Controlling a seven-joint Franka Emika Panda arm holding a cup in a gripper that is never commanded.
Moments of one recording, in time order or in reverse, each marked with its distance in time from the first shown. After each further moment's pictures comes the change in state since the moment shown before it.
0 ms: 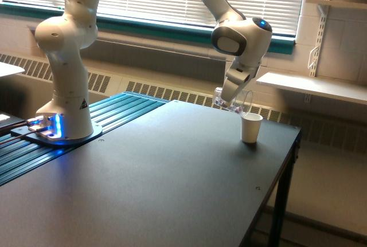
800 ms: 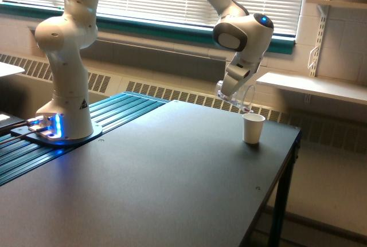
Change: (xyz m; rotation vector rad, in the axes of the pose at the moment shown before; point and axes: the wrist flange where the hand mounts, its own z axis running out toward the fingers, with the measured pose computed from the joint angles) arm -0.015 -0.007 -0.013 0.041 -0.069 0.058
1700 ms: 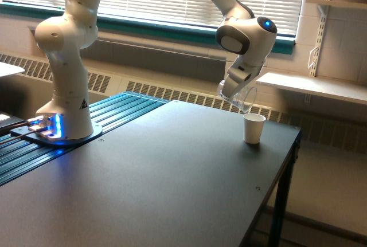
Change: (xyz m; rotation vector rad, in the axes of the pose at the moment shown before) arm 0.006 -0.008 0.005 0.000 -0.062 0.059
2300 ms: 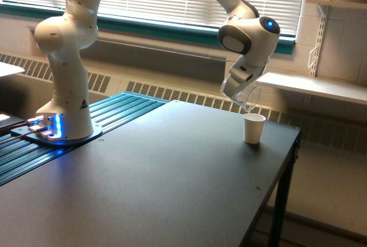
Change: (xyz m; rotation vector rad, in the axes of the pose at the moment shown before) arm 0.012 -0.004 -0.013 0.032 -0.054 0.060
